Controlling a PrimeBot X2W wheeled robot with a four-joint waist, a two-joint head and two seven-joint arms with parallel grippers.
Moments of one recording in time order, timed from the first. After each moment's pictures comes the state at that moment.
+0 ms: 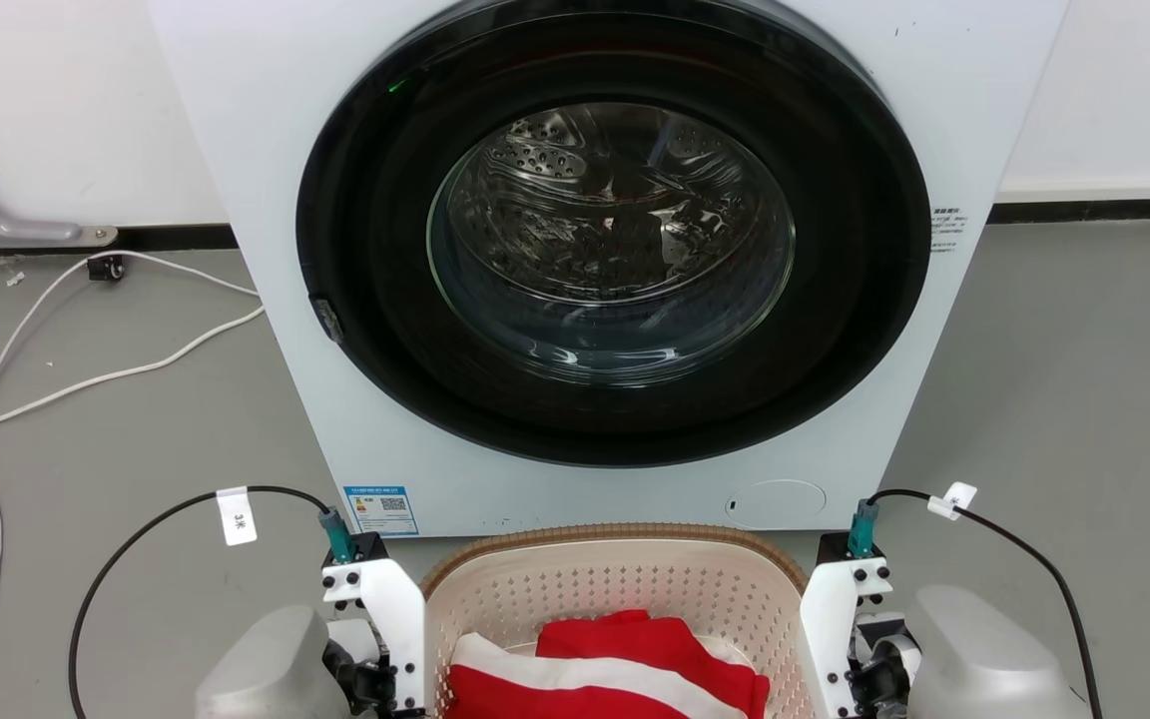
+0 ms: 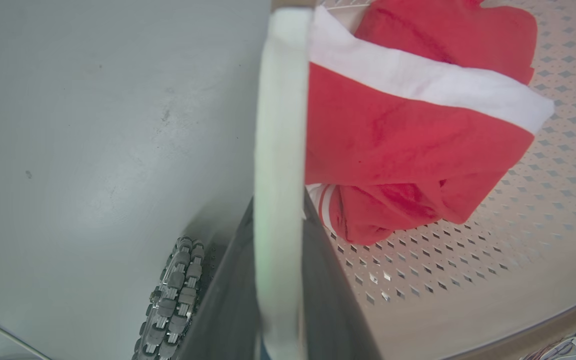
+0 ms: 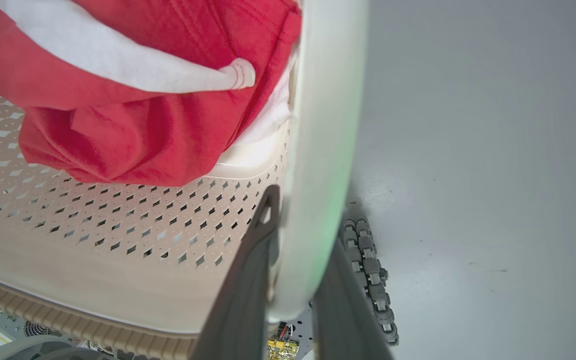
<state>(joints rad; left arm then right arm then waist) -0.64 0.11 -0.41 1.29 -0.67 -0.10 0.69 -0.65 -0.05 0.59 1.28 0.63 0.13 0.78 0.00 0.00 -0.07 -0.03</state>
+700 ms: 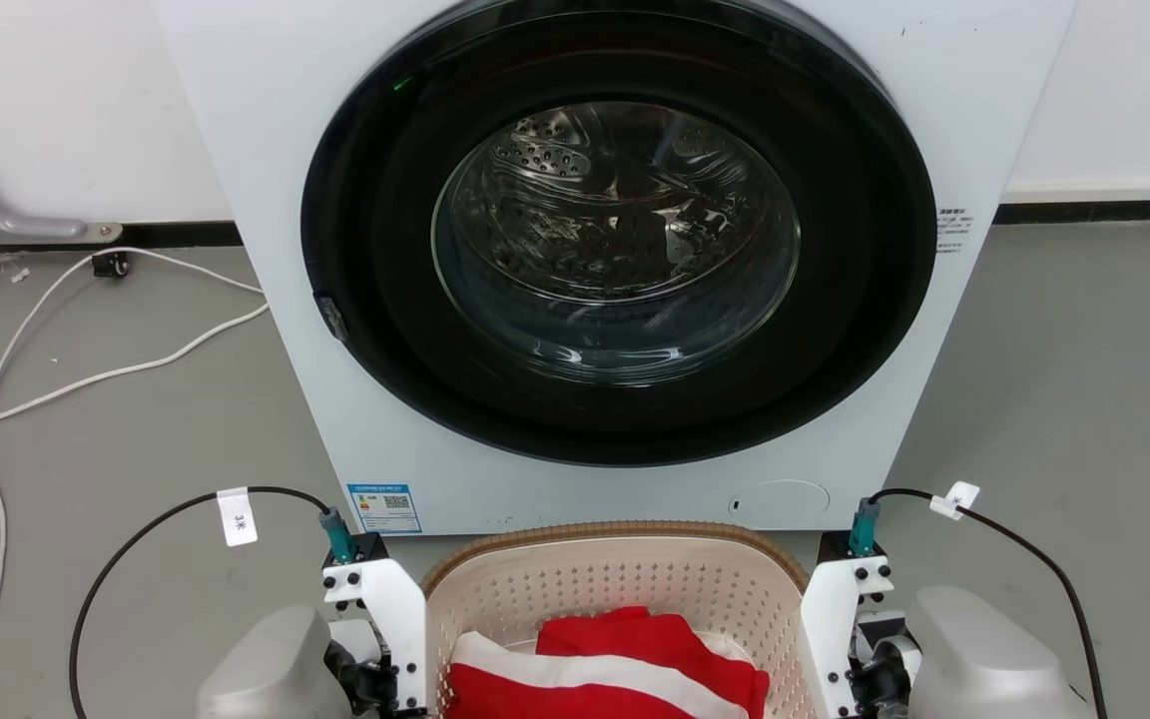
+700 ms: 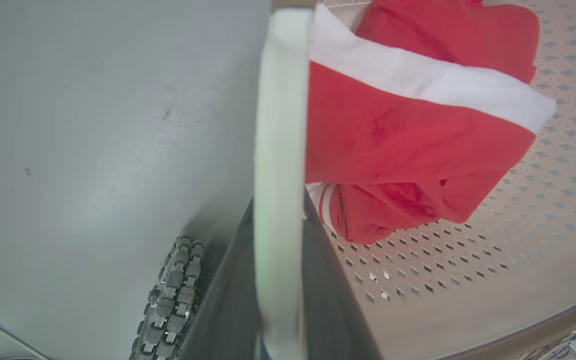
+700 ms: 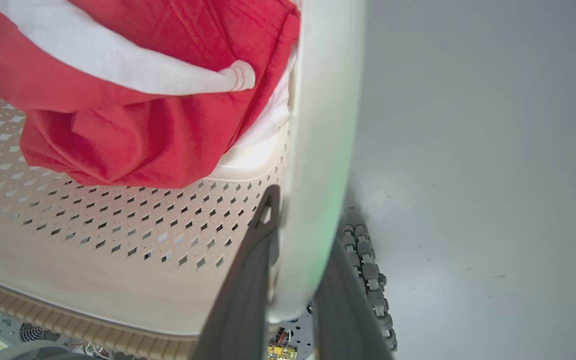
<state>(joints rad) -0.64 0.11 -0.43 1.29 -0.68 -0.09 0.69 -0.65 -0.05 0.61 1.29 0.64 0.13 0.76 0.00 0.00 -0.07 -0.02</state>
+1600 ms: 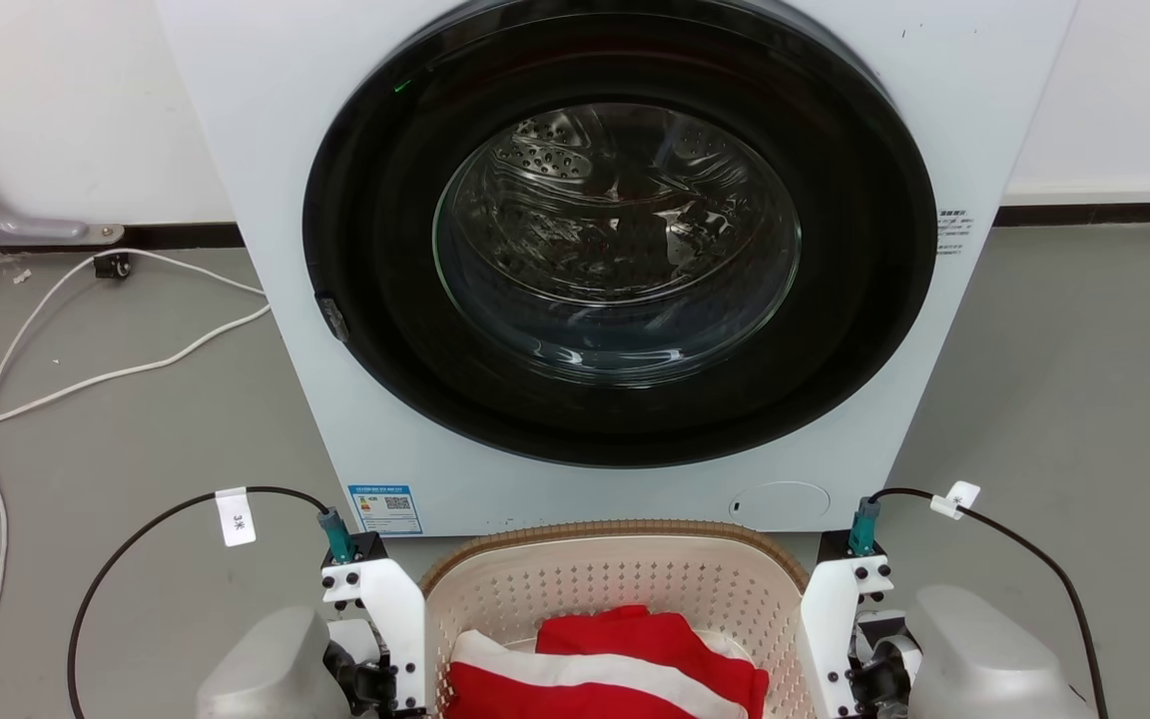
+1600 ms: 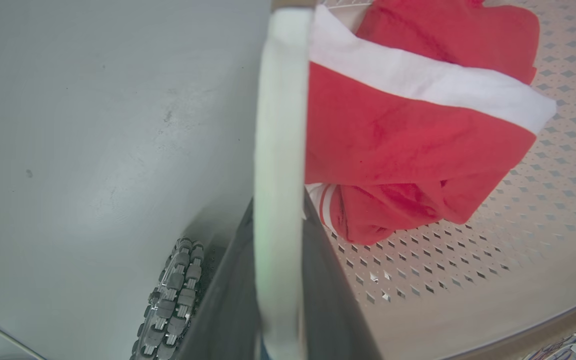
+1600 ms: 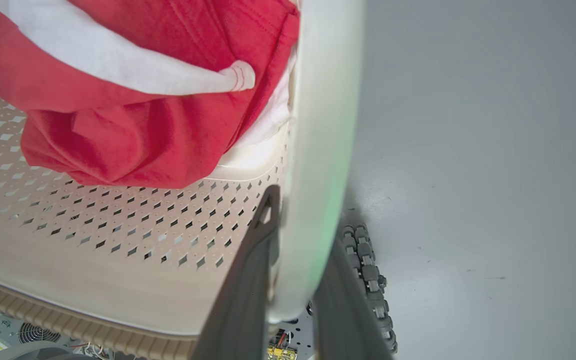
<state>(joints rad) -0.64 0.11 -0.44 1.29 -0.70 -0.09 0.68 -0.65 -0.05 0.60 1.29 0.64 0.13 0.76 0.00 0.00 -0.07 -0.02</state>
